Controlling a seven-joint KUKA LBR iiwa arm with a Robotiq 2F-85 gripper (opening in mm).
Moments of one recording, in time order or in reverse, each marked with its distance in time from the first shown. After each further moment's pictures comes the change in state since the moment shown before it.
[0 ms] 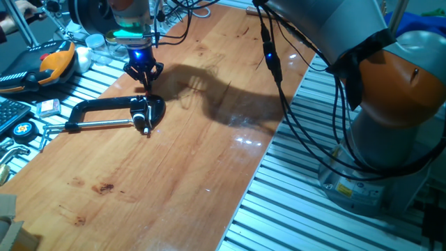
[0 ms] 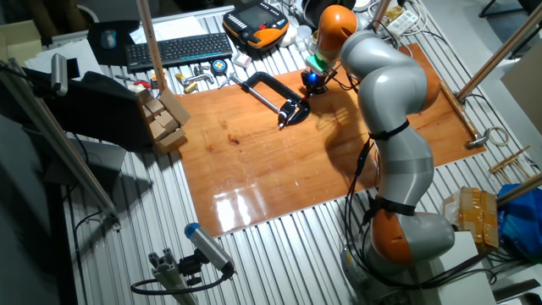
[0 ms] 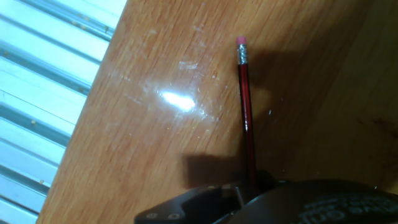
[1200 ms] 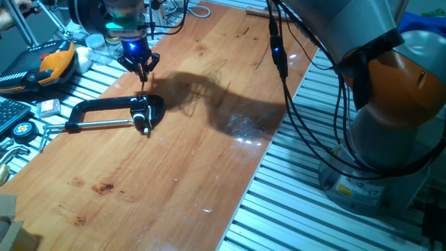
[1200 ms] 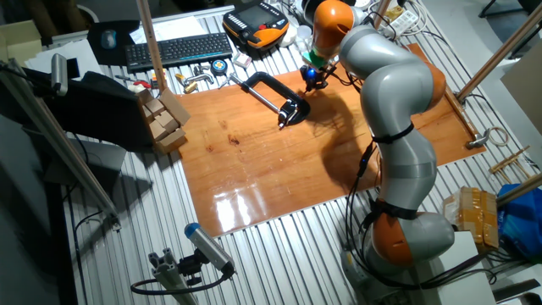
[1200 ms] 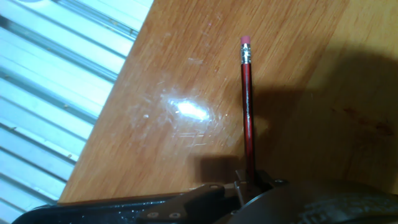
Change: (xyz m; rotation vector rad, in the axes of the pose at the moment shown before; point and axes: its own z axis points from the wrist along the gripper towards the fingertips) arm 0.017 0.004 -0.047 -0.014 -0.083 -0.026
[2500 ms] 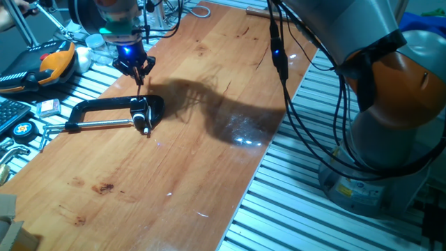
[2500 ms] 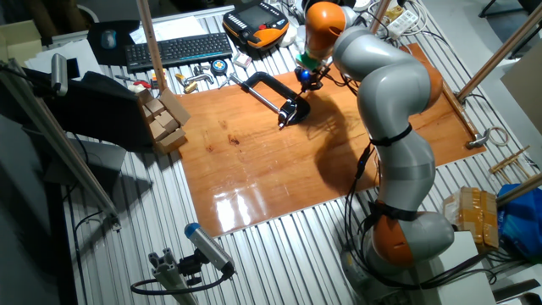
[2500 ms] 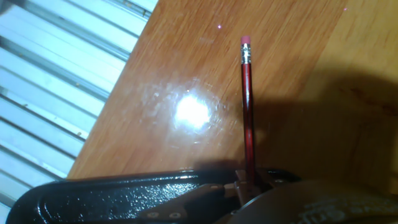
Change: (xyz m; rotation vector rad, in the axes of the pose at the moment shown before) arm 0.021 0.007 0.003 0.018 -0.002 -0.018
